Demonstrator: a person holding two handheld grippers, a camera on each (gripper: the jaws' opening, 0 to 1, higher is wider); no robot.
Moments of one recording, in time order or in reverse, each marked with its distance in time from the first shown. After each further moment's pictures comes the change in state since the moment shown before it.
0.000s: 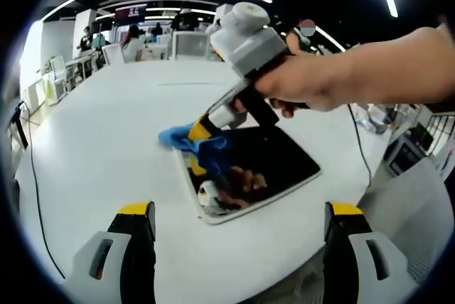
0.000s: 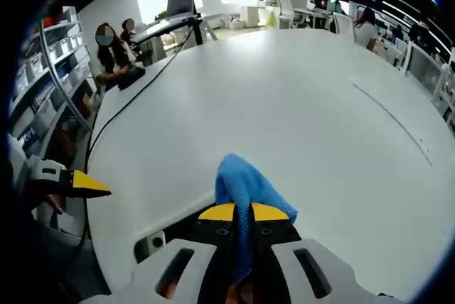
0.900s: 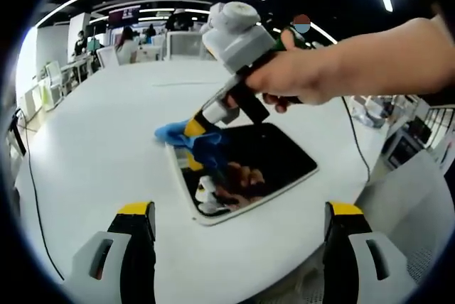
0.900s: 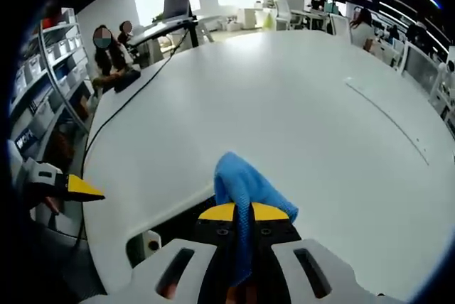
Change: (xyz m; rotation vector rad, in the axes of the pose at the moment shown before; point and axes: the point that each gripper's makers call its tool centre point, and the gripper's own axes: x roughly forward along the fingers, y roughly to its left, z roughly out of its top) left arm 0.002 -0.006 -0.001 0.034 0.015 -0.014; right arm -0.006 -0.010 -0.003 0.005 -0.011 -0.023
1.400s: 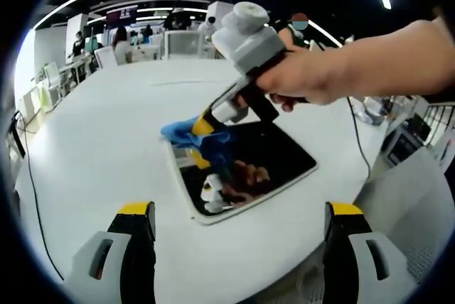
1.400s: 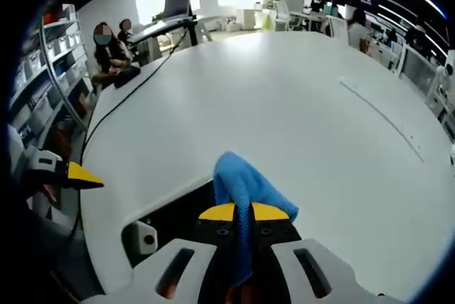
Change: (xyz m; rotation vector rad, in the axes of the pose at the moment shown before) left arm 0.001 -0.001 -0.001 0.010 0.008 -0.005; right arm -0.014 -0.002 -0.011 -0.010 -0.006 -0.019
